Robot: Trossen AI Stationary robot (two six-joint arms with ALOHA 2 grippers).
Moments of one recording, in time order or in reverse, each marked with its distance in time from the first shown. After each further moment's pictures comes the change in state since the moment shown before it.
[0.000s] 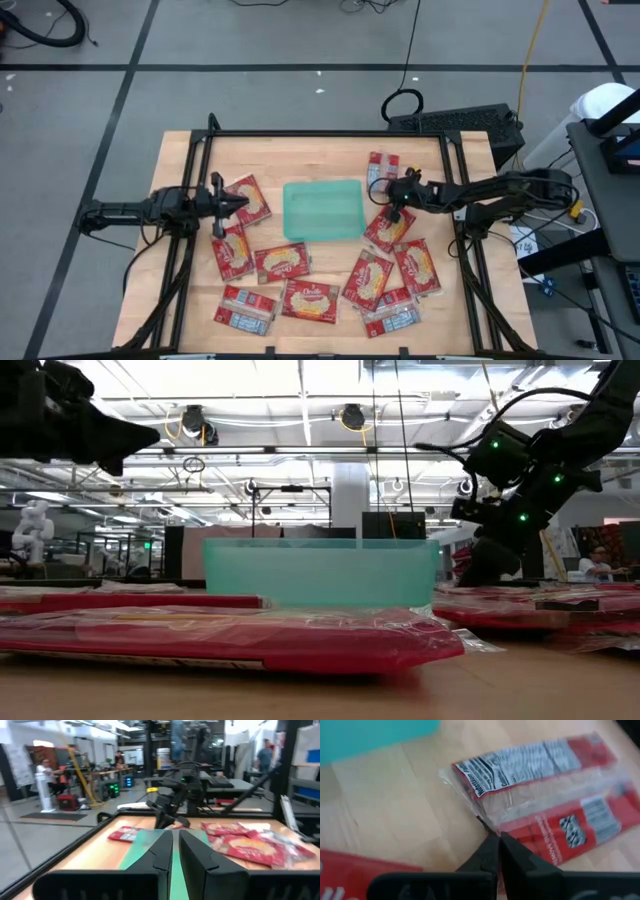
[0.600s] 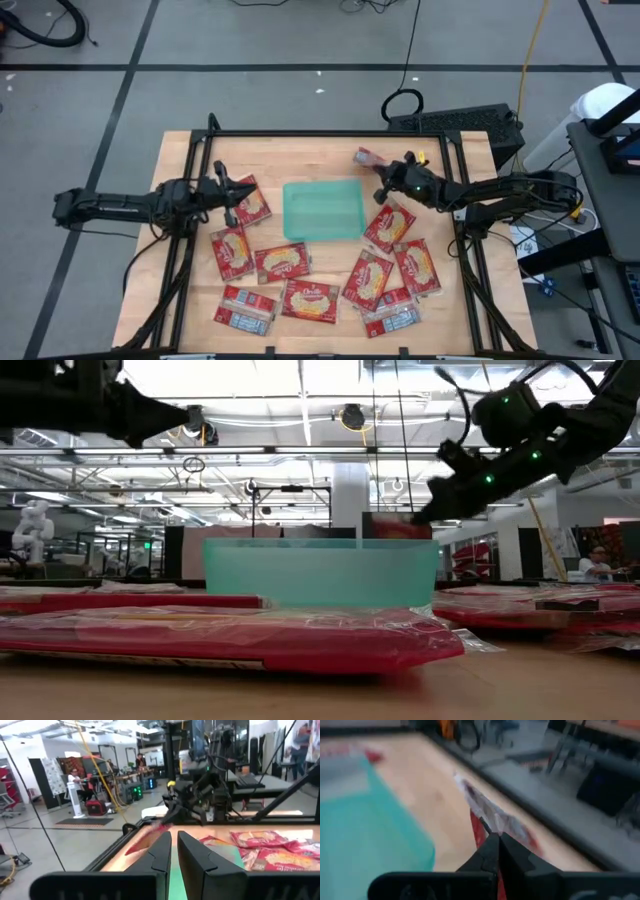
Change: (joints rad) left arm 0.046 0.441 0.152 0.284 -0.065 0.106; right arm -0.014 -0.044 0.002 0.503 0.087 -0.053
